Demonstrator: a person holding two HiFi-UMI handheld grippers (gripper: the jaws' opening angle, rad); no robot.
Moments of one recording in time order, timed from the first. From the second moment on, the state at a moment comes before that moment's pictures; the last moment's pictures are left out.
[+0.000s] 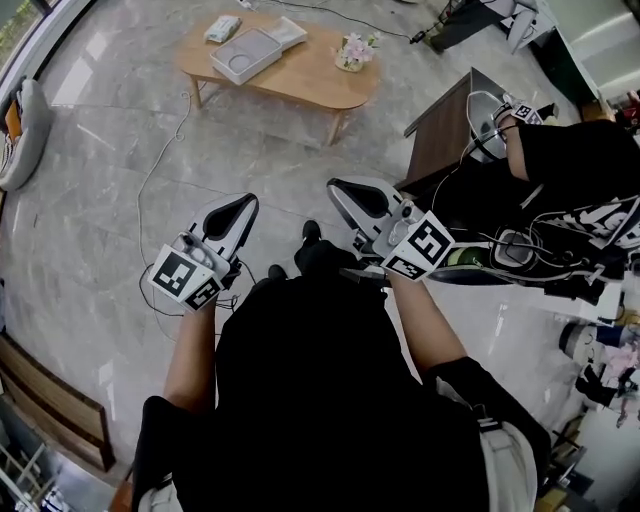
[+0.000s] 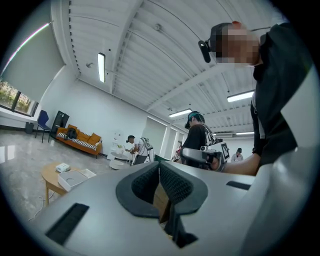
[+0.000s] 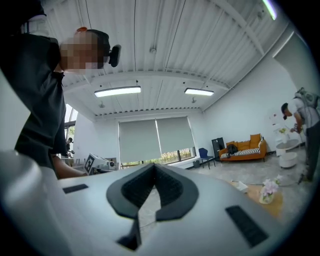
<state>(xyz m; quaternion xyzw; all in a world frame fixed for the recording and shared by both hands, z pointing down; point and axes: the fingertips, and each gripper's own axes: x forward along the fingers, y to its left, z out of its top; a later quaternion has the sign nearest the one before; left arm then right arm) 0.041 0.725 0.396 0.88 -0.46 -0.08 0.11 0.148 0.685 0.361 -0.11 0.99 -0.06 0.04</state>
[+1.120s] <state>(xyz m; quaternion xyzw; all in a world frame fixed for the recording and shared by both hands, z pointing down) 0.010 0.454 0.387 0.86 -0.48 -0.04 0.14 0.099 0.398 0.358 -0.06 0.99 -0.10 0.06</state>
